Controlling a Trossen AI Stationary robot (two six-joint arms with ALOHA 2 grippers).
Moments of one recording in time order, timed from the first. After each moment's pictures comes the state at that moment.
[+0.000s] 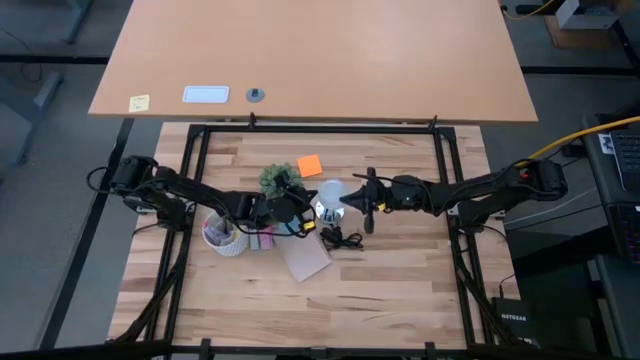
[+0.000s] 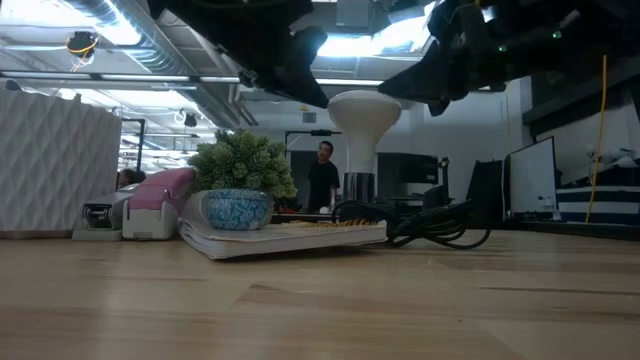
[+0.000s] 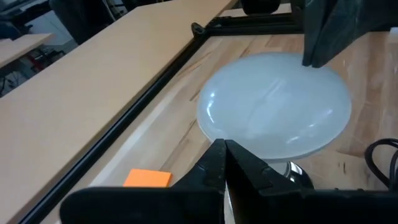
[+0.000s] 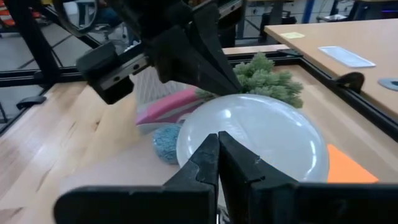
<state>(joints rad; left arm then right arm) -0.15 1.59 0.94 0.14 -0.76 -0.07 -0.01 1.30 0.51 0.56 0.03 0.05</state>
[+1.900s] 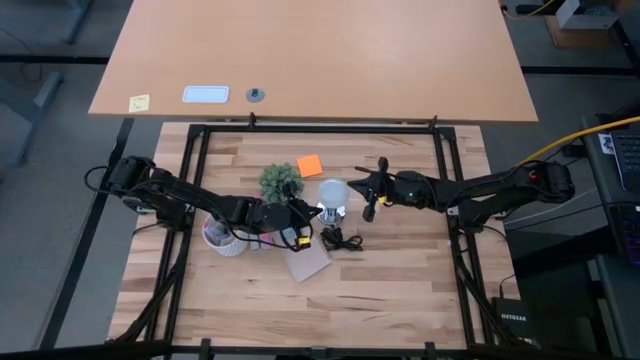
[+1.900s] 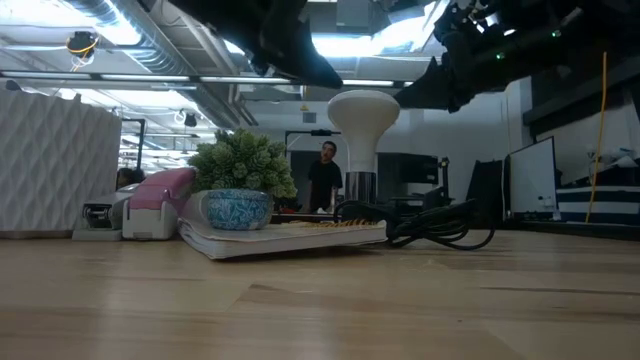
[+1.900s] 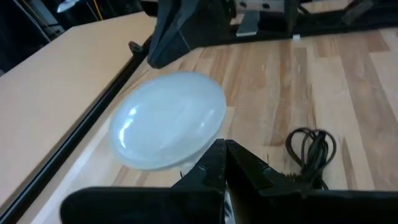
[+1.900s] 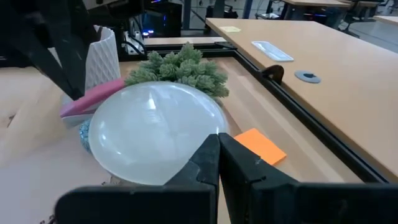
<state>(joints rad) -0.21 1.57 0.94 0.16 -0.57 0.01 -0.06 1.22 0.51 0.45 0.25 -0.02</state>
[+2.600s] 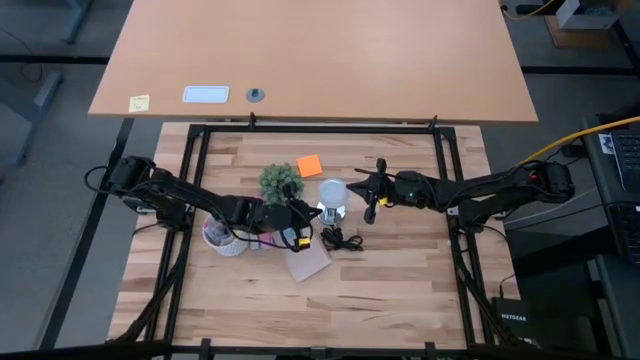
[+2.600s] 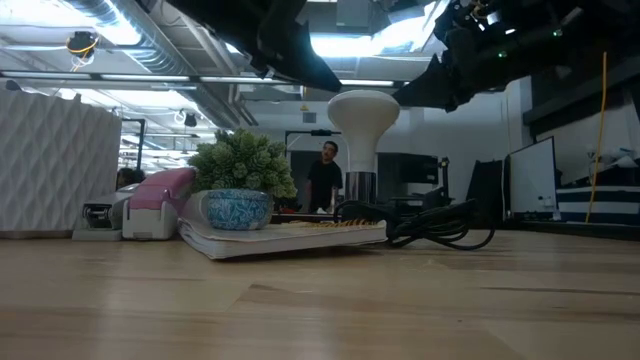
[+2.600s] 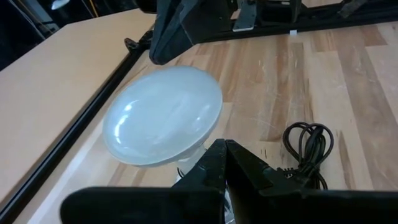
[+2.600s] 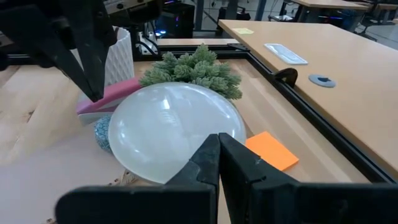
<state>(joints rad) -0.21 1.57 0.94 0.15 -0.56 0.01 -0.06 1.22 0.51 0.45 0.20 -0.03</state>
